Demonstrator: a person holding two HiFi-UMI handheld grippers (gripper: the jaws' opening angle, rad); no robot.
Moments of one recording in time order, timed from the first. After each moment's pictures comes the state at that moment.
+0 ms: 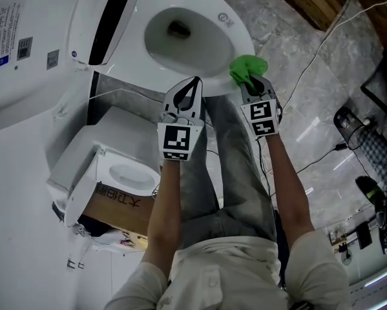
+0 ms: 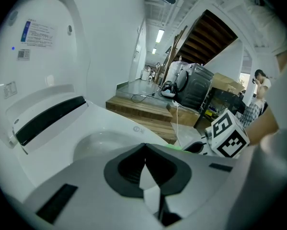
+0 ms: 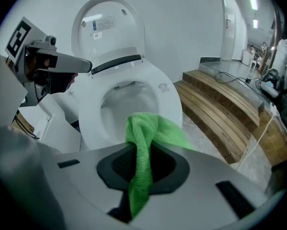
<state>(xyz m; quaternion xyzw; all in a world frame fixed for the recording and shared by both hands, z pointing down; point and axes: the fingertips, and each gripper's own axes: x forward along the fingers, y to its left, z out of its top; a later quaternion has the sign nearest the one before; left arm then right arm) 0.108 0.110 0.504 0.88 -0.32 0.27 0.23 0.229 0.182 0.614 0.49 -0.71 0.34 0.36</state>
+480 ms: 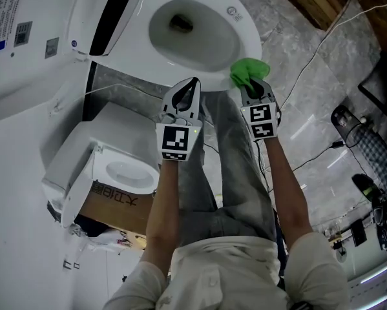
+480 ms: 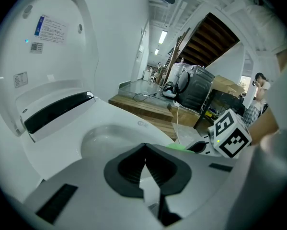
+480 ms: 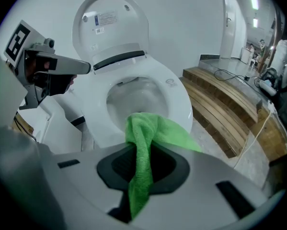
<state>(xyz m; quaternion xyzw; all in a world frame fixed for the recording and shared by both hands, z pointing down) 0.075 0.125 0.513 0.87 -0.32 0.26 0.25 0.205 0.205 0.616 0.50 -0.70 0.35 0.37</state>
